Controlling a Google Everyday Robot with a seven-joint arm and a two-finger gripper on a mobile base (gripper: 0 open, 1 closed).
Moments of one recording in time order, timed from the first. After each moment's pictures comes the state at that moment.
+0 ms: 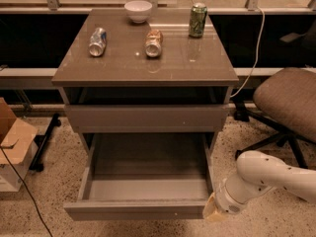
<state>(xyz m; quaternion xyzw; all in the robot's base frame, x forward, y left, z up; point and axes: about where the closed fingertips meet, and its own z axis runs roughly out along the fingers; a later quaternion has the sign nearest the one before) 0.385 -0.182 0.490 -0.62 0.75 0.20 0.09</state>
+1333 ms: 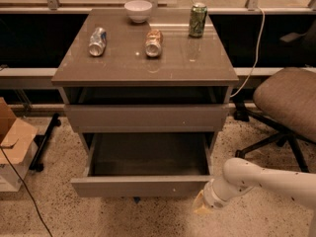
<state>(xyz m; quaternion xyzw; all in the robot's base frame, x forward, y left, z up) 0.442 -0.163 0.391 -0.61 0.75 0.21 0.13</state>
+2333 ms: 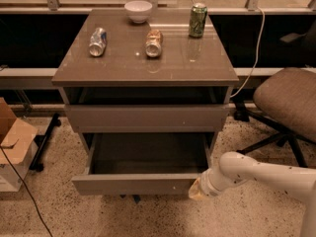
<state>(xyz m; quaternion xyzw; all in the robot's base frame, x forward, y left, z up) 0.494 -0.158 0.389 -0.62 0.75 0.17 0.17</state>
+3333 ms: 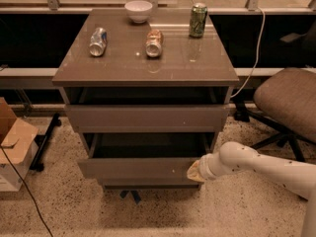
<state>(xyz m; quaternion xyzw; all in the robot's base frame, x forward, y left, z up) 0.569 -0.161 0.416 -0.64 0.72 0.10 0.25</state>
